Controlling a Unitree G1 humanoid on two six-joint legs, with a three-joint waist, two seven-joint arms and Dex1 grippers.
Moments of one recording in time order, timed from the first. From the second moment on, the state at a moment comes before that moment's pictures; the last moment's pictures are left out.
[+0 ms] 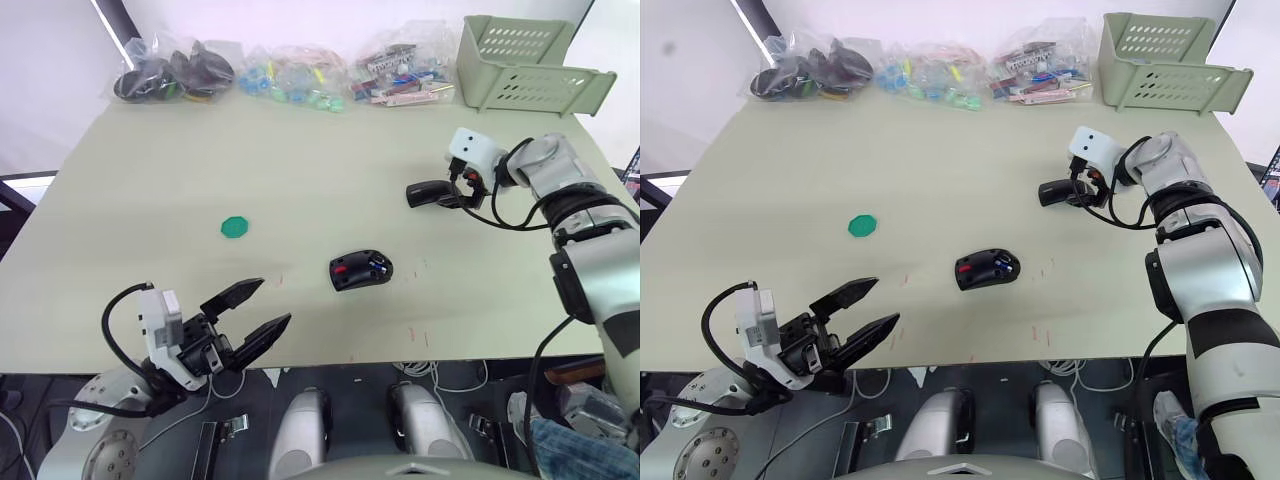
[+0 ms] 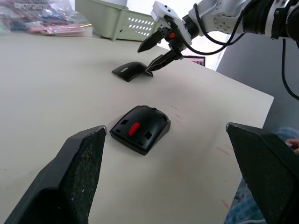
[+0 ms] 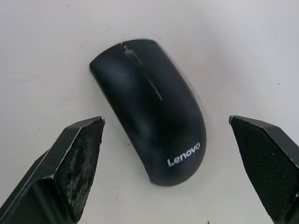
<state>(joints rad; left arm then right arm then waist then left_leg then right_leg) 0.40 0.51 0.36 -0.55 -0.75 0.31 -0.96 -1.34 -0.47 0.29 1.36 -0.25 -0.01 0.99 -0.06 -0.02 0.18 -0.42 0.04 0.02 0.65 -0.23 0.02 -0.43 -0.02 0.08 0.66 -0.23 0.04</state>
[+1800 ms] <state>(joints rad) 0.37 0.54 0.35 -0.56 -0.77 0.26 -0.95 -1.33 -0.42 0.18 1.37 -0.28 0.11 1.10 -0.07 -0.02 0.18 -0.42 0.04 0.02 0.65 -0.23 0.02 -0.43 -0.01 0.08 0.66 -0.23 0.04</state>
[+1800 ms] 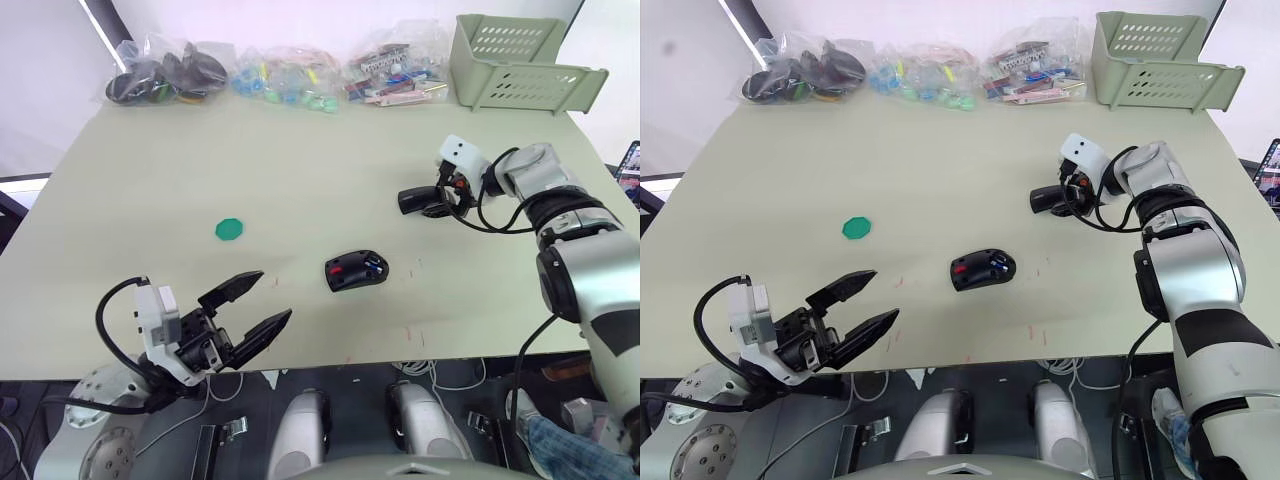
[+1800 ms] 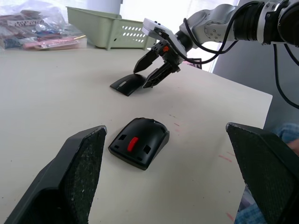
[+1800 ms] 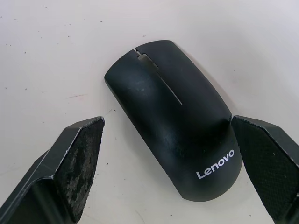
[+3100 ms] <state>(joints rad) 0.35 0.54 0.32 -0.53 -0.75 0.26 -0.97 -1.31 -0.43 0.19 1.38 -0.32 0.11 1.20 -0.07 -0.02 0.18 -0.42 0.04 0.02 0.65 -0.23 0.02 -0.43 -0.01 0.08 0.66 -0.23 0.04</state>
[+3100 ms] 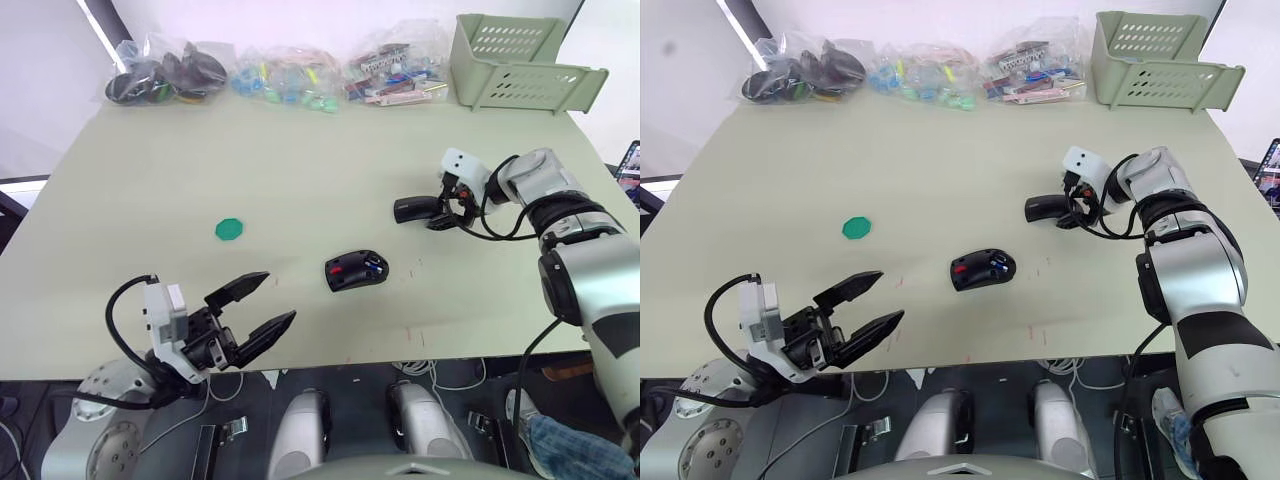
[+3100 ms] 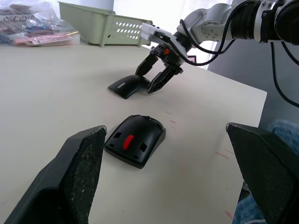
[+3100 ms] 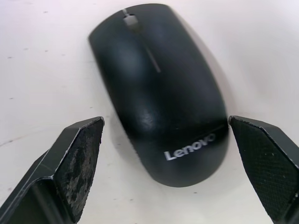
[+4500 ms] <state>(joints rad) 0.31 0.53 0.27 -0.49 -0.72 0.24 -0.99 -0.88 -0.52 -0.04 0.40 -0.14 1.08 0.92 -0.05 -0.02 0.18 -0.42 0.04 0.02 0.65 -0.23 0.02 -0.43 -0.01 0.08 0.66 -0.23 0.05</state>
